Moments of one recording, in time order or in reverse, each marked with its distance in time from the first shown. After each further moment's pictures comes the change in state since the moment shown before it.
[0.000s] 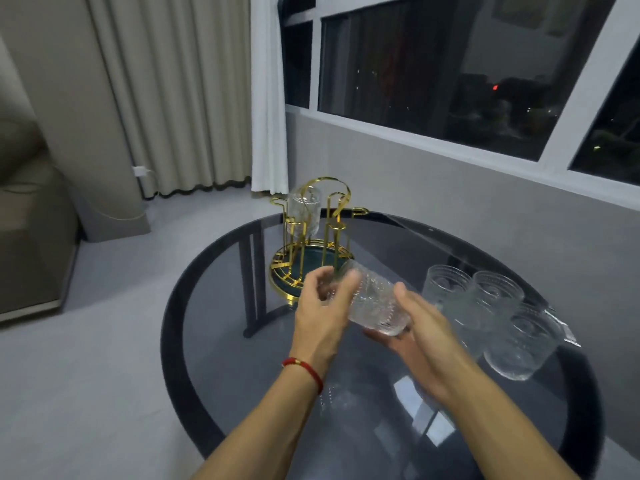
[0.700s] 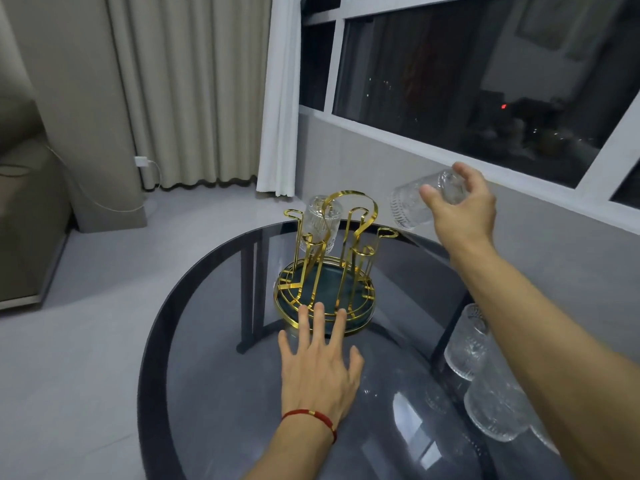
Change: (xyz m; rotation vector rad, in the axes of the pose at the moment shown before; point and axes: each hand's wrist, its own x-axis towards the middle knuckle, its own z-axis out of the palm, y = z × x) left_hand 0.061 -0.101 -0.023 1.341 -0.026 0.234; right_hand 0.174 -0.121 0.049 -0.727 0.414 -0.726
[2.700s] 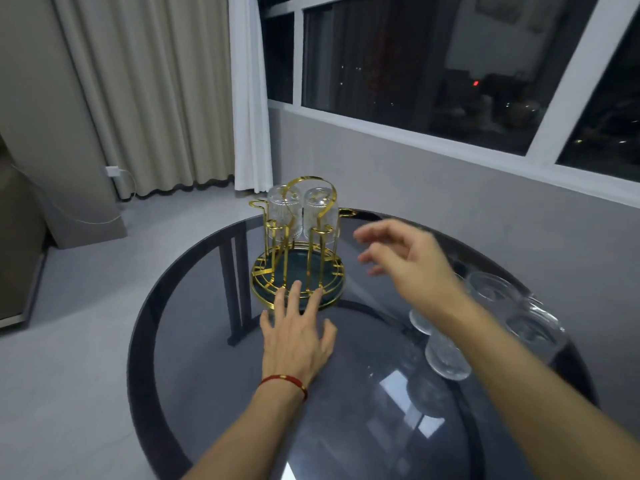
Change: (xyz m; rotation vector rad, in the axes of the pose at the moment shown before) left_hand -0.004 0.009 -0.022 -0.069 0.033 0.038; right_hand -0.122 -0.015 -0.066 0.209 -0.505 -0.005
